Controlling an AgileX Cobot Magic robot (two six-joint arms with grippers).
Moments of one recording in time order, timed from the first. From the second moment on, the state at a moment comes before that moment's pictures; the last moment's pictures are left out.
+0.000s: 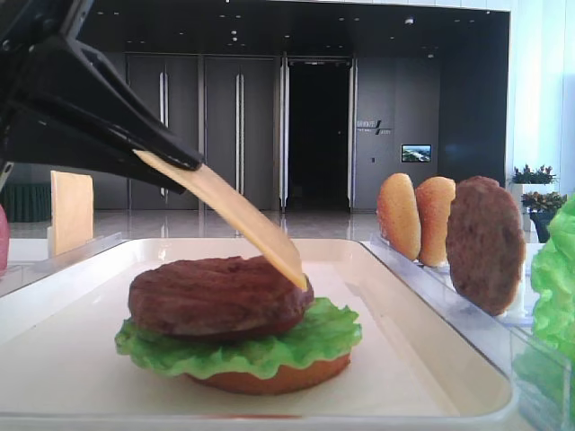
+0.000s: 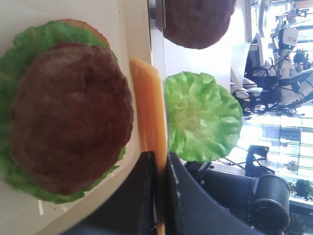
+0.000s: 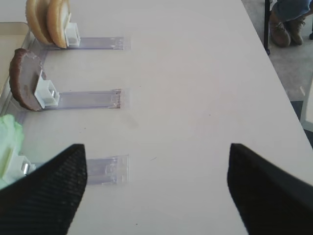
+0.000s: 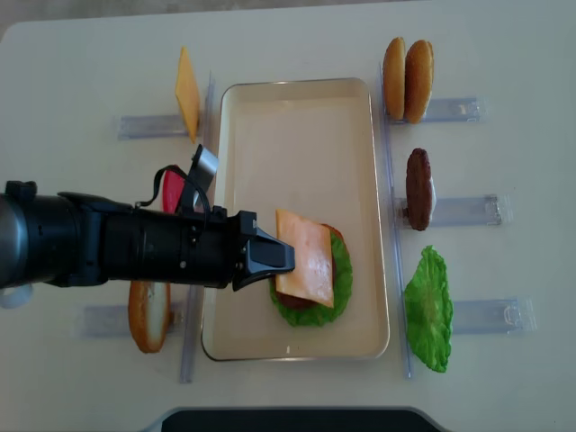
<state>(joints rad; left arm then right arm) -0.37 1.61 -0.51 -1.70 0.84 1.08 0.06 -0.01 -0.50 -0.04 1.13 0.01</state>
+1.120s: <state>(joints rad) -0.37 1.61 -0.51 -1.70 0.82 1.07 0.06 -0.01 -0.50 -0.04 1.13 0.01</state>
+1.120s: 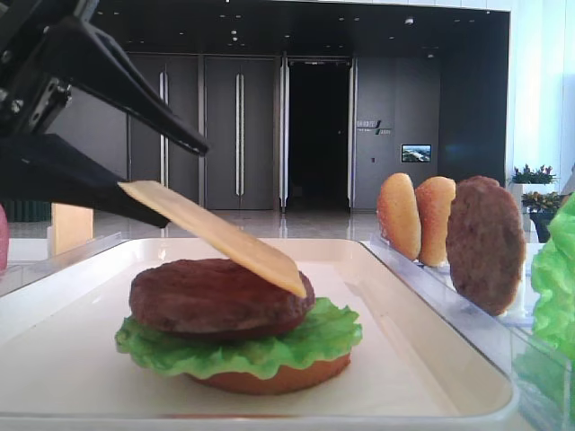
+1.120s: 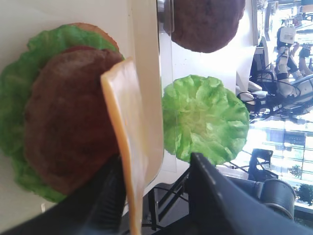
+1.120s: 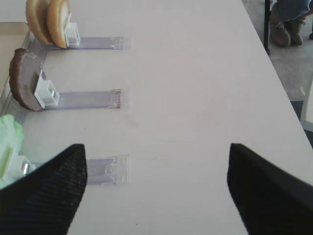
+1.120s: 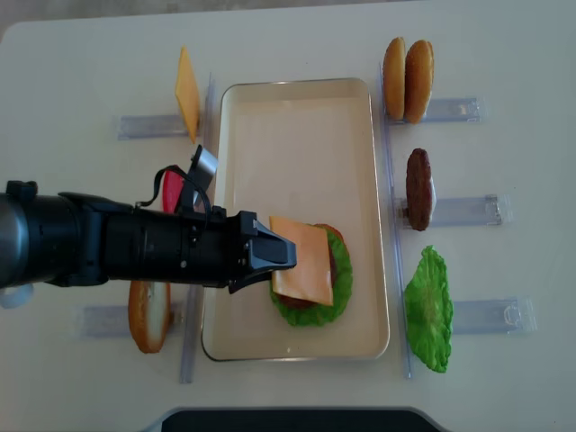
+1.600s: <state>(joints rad) -0.37 1.61 -0.51 -1.70 0.82 1.05 0.06 -0.01 -0.50 -0.04 1.13 0.01</state>
